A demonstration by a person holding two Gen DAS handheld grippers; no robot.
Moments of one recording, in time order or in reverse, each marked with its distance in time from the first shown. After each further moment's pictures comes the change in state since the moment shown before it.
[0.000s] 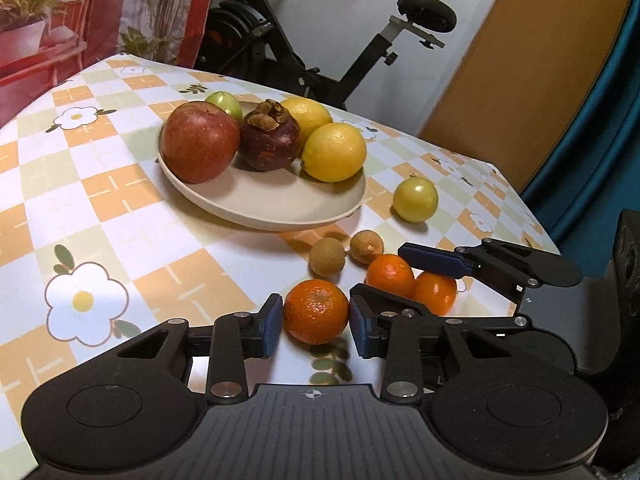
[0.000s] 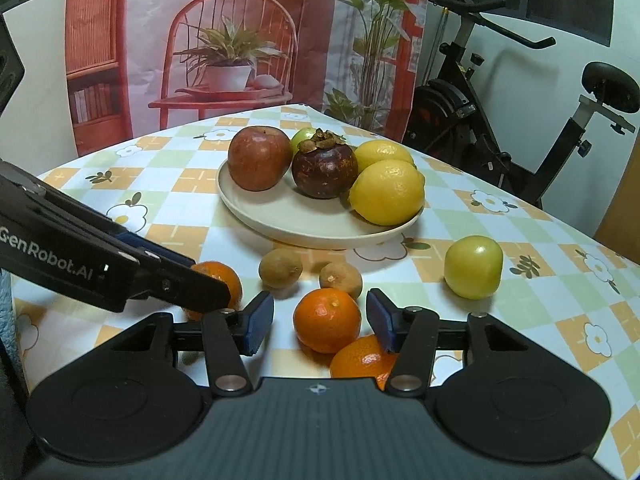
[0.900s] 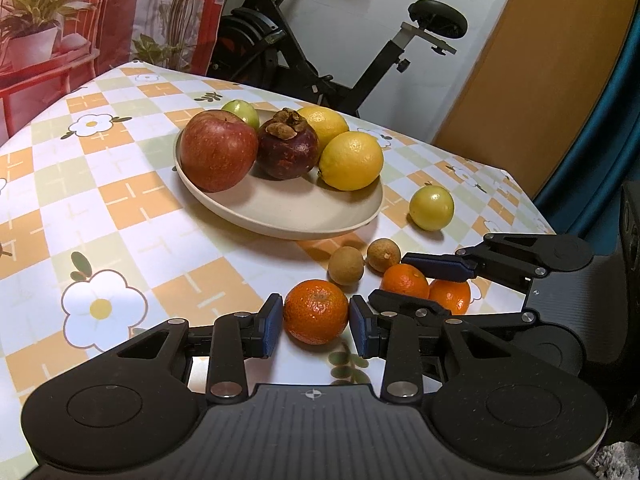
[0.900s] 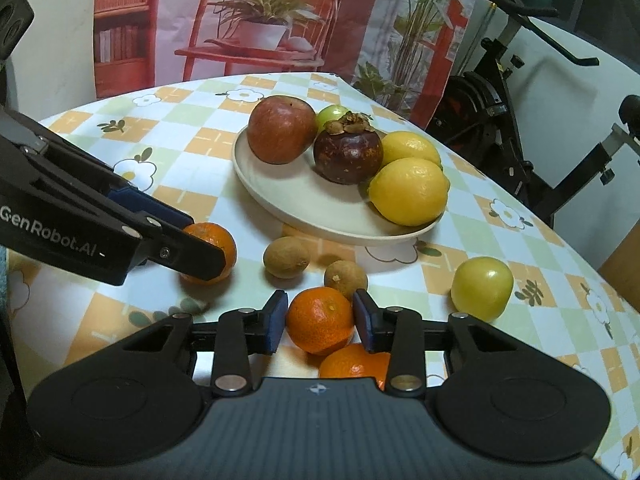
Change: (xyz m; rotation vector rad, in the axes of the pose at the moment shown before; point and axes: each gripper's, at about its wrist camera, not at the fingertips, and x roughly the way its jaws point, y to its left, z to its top) left arm -0.003 0.001 0.001 -0.001 -0.023 0.042; right arm 0.016 0.006 0.014 -0.161 0.113 0.019
